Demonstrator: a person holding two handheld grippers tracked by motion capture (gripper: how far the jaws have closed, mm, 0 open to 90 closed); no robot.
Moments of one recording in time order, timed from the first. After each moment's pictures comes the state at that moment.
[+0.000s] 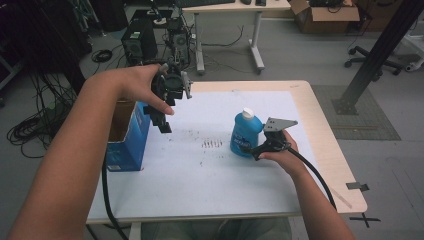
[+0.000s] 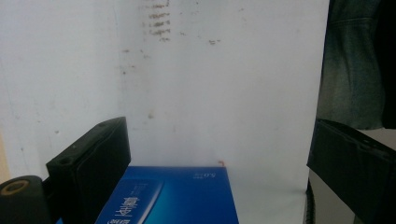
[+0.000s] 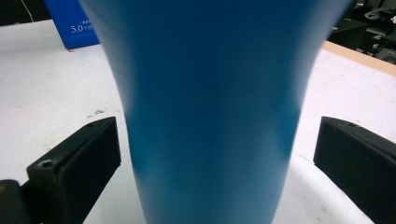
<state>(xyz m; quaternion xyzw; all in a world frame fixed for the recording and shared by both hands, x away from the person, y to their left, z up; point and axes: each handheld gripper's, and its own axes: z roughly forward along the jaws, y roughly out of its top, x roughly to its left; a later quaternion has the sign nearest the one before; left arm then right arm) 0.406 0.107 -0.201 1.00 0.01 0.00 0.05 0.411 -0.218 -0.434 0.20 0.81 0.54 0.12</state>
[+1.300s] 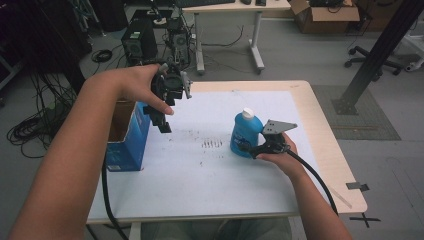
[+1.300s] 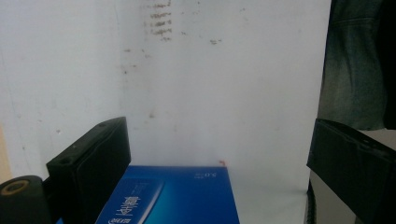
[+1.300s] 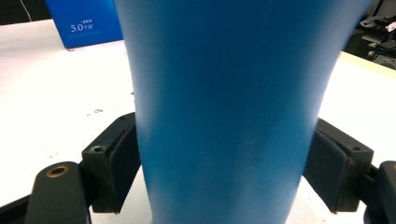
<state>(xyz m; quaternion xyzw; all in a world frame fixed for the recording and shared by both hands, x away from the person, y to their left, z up) 0.406 0.108 -0.201 1.00 0.02 0.00 0.05 0.408 -0.217 -0.440 0.19 0.80 0.55 0.13</state>
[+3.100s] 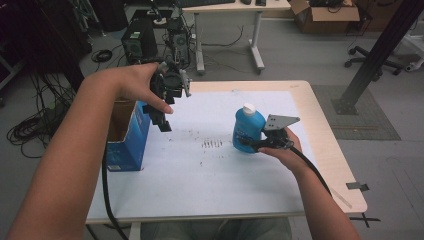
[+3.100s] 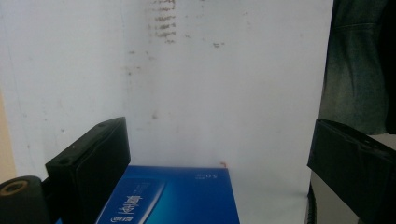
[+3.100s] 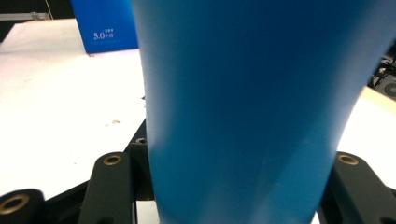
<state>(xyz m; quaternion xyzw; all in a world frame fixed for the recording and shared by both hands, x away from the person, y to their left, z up) 0.405 0.107 -0.196 1.00 0.02 0.01 0.06 0.407 -0.218 -0.403 0.15 0.81 0.55 0.13</state>
